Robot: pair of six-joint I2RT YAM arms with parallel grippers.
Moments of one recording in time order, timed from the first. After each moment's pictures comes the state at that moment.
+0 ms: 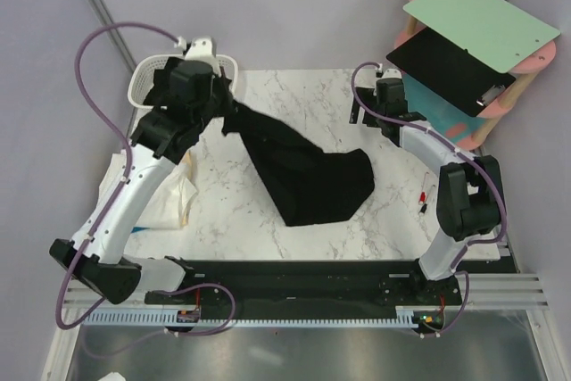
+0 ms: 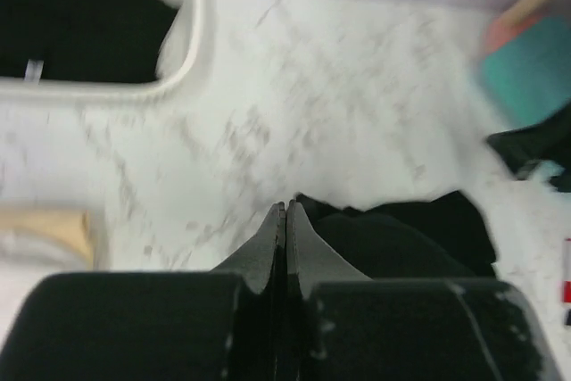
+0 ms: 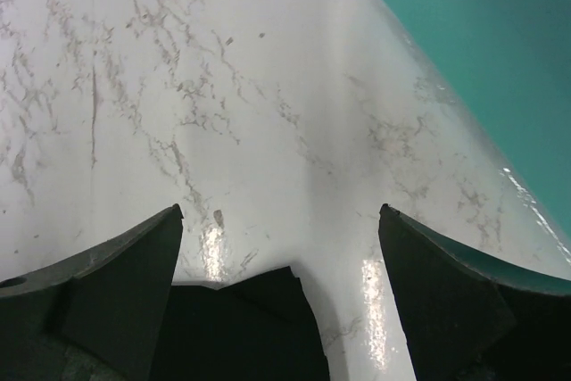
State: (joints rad) left arm -0.53 1.36 1.73 -0.67 -0.30 -0.31; right arm 0.22 1.73 1.25 -0.12 0.15 0.27
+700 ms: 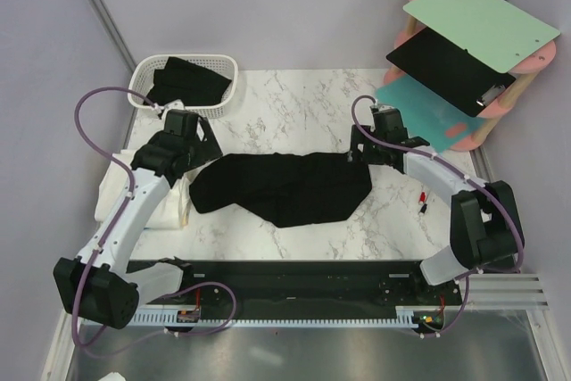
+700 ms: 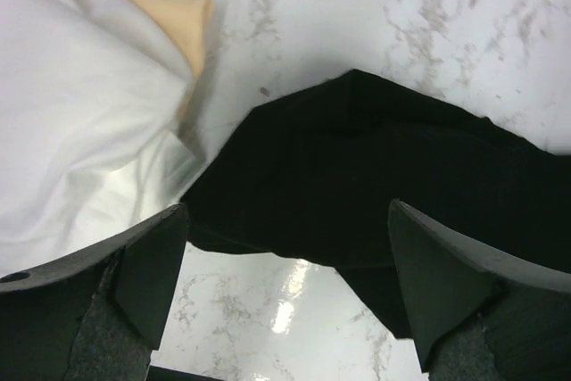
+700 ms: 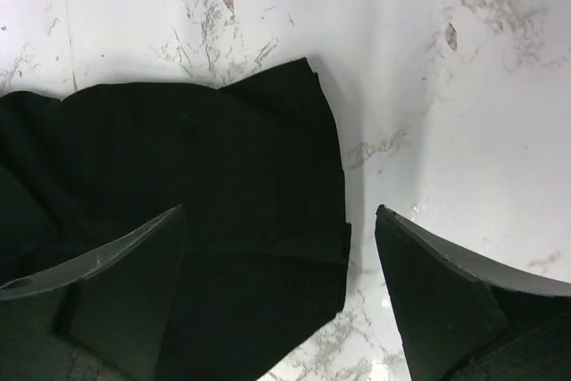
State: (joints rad) left arm -0.26 1.16 1.09 -0.77 -0.34 -0.56; right arm 0.28 1.55 0.99 -0.29 0.01 0.34
